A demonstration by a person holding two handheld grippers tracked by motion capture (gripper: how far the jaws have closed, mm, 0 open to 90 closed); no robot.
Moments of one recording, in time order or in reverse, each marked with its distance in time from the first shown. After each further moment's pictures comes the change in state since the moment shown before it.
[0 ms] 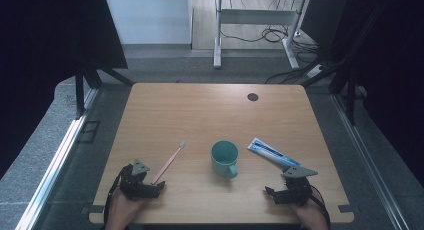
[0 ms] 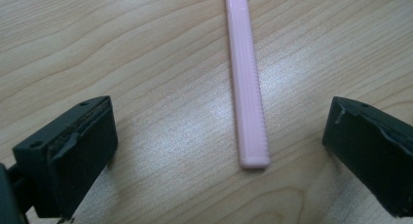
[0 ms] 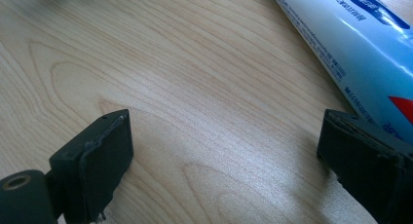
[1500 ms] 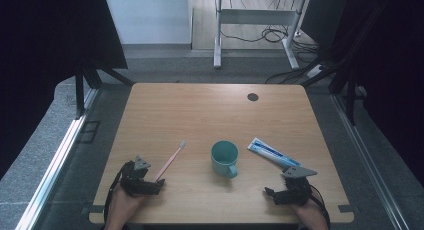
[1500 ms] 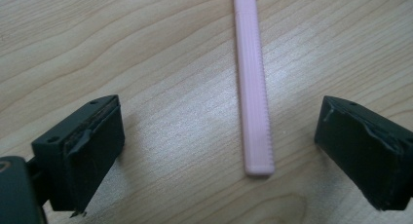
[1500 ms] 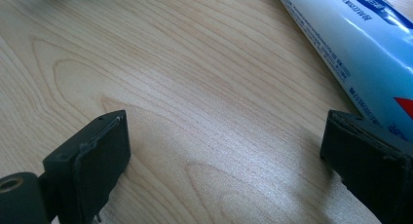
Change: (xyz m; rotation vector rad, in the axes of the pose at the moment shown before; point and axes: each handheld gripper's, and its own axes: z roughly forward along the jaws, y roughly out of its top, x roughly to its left) left arm 0.001 0.013 -0.001 0.059 0.008 -0.021; right arm 0.000 0.000 0.000 0.005 0.007 -0.007
